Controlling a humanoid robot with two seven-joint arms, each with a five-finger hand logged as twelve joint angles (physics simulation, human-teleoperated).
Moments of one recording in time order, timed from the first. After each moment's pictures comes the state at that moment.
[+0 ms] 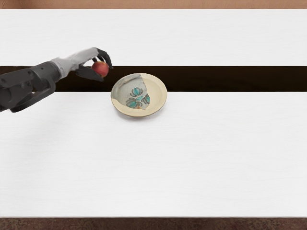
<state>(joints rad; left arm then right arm) -1.29 0.30 0.59 -0.56 0.46 0.12 -0.61 -0.02 0.00 -0.24 0.08 -0.15 -0.02 0.03</state>
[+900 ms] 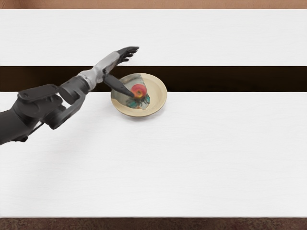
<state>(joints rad) -1.14 0.18 0.26 -0.59 0.27 0.05 -0.61 -0.02 0.00 -0.24 0.08 -0.15 -0.02 0.03</state>
